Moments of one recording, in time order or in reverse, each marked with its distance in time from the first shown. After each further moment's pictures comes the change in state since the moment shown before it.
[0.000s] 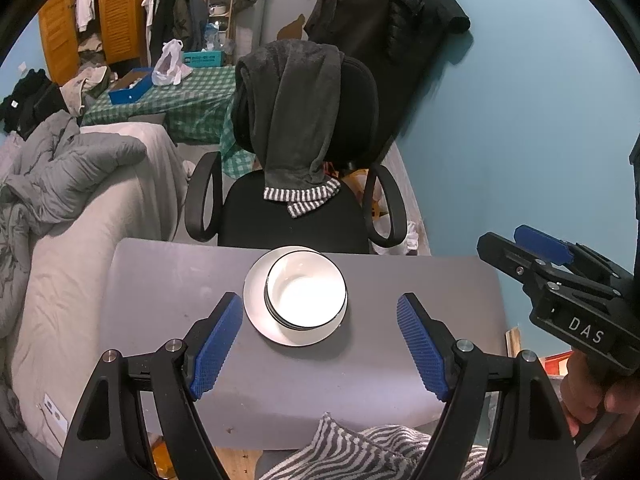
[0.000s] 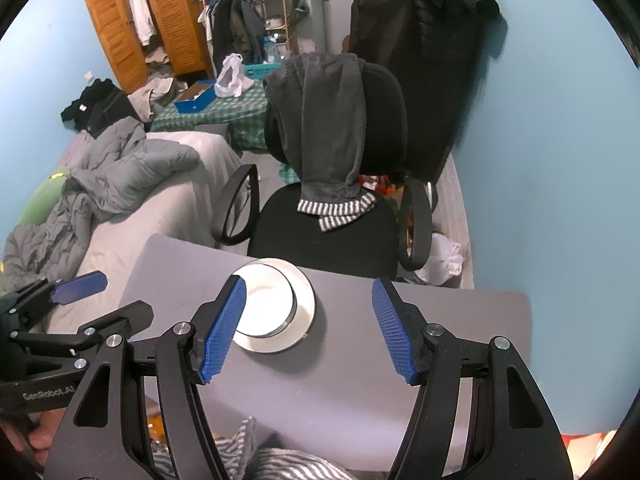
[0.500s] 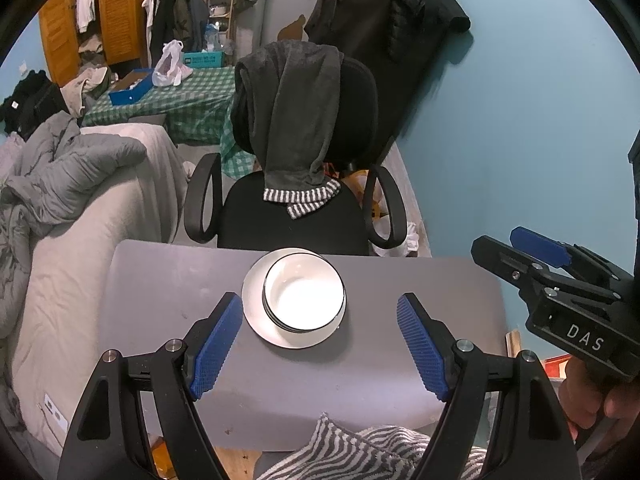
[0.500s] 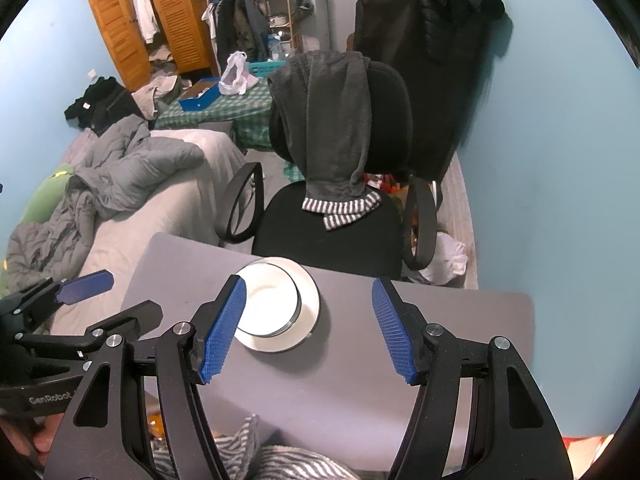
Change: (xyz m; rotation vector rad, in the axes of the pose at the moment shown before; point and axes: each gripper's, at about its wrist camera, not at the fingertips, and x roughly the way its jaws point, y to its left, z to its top) left arm 0.000 -0.005 0.002 0.004 -0.002 0.007; right arm 0.002 0.001 0.002 -0.003 0.010 0.017
